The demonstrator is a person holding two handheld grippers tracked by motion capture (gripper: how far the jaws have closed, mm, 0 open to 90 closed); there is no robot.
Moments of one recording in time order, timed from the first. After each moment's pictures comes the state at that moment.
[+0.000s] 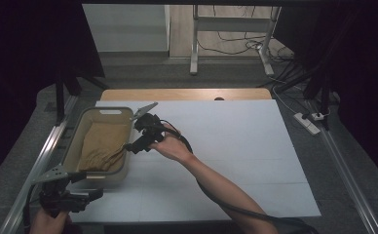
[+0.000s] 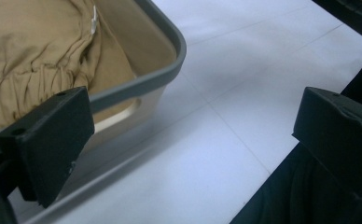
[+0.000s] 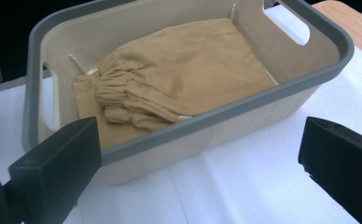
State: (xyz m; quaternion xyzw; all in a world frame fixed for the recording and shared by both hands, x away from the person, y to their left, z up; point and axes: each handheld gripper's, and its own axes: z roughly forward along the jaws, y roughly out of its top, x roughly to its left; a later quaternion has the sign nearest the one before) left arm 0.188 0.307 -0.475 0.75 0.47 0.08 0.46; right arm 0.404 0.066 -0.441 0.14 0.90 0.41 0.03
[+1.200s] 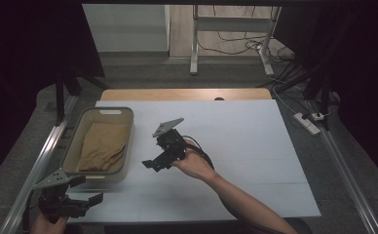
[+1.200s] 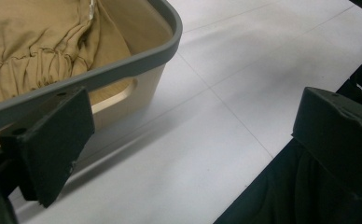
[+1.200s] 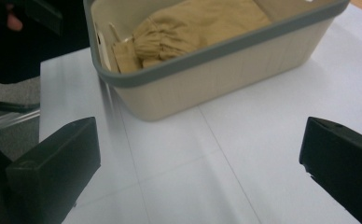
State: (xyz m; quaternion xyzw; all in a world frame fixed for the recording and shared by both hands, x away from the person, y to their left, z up) left arm 0.181 0.303 -0.476 0.76 0.46 0.09 0.44; right arm 0.359 -0.004 -0.443 0.15 0.89 0.42 0.01
